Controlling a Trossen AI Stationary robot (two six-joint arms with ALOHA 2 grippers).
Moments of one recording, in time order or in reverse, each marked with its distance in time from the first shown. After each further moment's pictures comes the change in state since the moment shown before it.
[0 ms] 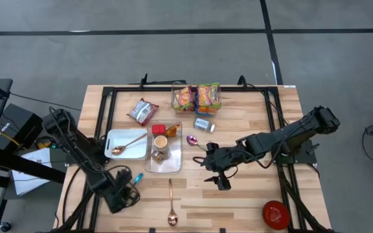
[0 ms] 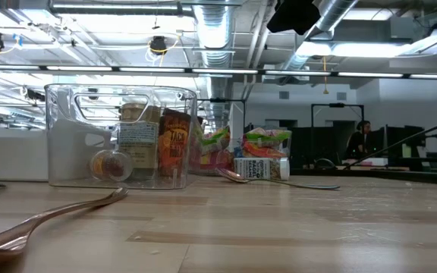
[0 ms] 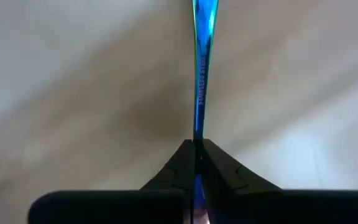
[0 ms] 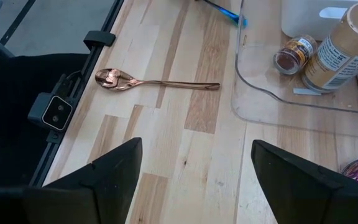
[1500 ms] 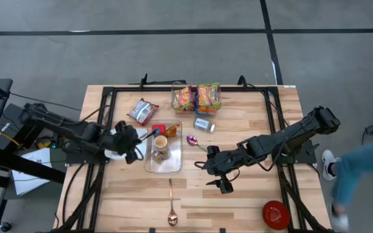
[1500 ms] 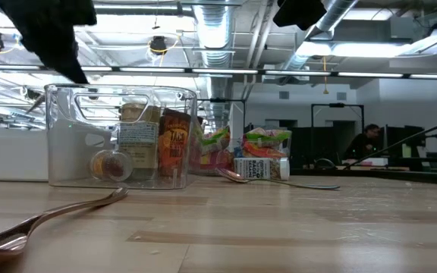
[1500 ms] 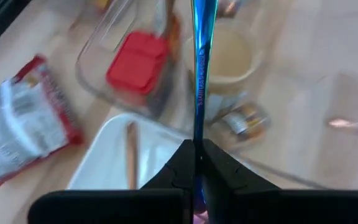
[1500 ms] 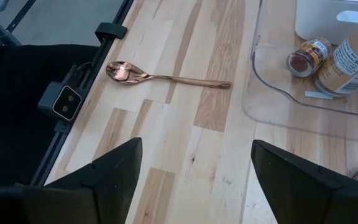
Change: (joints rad) left arm 0.639 -0.610 0.003 -0.284 -0.325 1.437; right arm 0.032 0.000 0.000 -0.006 0.000 -0.027
